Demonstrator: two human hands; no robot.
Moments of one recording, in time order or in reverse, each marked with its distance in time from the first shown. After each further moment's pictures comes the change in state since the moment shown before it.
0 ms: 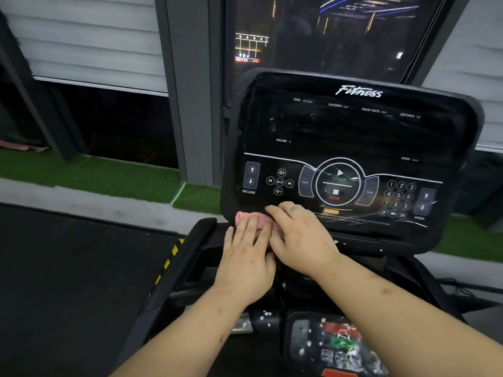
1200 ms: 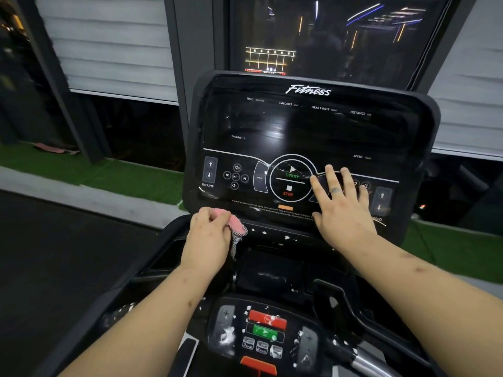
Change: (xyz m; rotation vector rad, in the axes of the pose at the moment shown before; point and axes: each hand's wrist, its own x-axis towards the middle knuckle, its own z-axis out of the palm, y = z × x) left_hand 0.023 0.057 0.012 -0.004 0.305 -0.255; right_hand -0.040 0.168 -0.068 -0.463 -0.154 0.200
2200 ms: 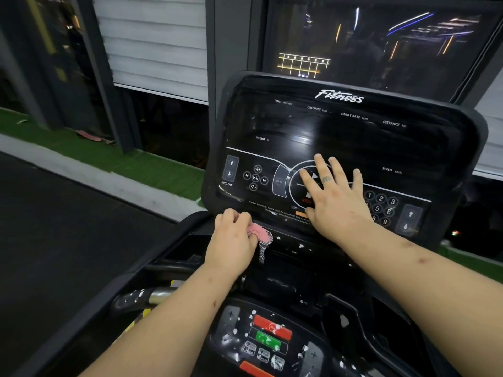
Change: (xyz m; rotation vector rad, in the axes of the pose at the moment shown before) left_hand -0.001 0.019 0.016 0.026 -0.076 -0.105; right_hand 0.043 -0.029 -0.021 -0.017 0.077 -0.224
